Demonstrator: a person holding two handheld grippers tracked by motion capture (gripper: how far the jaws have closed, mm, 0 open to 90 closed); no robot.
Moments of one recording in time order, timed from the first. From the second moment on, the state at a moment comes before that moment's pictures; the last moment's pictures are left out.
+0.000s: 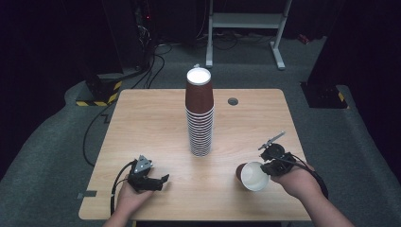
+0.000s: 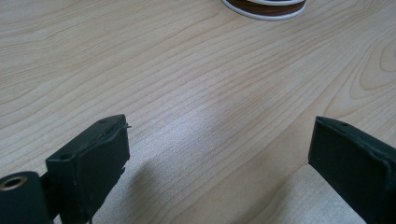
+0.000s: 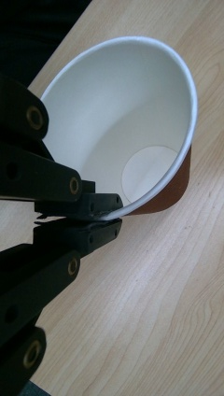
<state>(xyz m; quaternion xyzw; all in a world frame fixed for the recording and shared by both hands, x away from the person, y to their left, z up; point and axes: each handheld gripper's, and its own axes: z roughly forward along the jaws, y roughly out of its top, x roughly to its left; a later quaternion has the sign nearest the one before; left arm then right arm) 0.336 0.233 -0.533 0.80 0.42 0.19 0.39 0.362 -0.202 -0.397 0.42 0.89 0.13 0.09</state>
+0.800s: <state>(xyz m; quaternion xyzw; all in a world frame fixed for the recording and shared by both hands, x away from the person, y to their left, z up) 0.337 0.233 -0.533 0.80 0.42 0.19 0.39 0.376 -0.194 -0.404 0.44 0.86 0.19 0.16</state>
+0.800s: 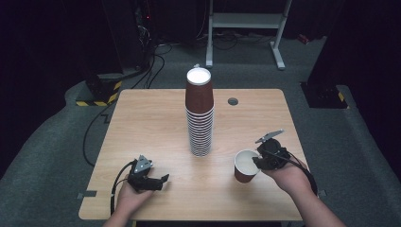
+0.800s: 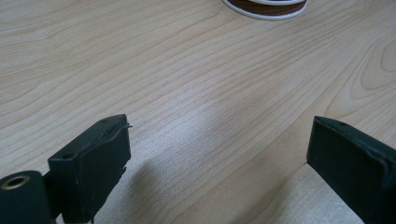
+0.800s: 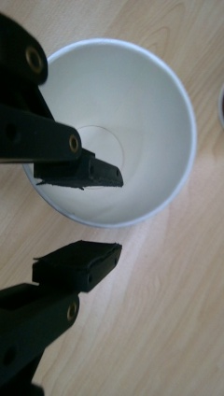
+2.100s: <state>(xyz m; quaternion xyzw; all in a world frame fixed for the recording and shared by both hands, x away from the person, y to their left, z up) 0.341 0.227 -0.536 0.82 0.42 0.19 0.35 0.360 -0.282 -0.530 0.55 0.73 0.31 0.24</state>
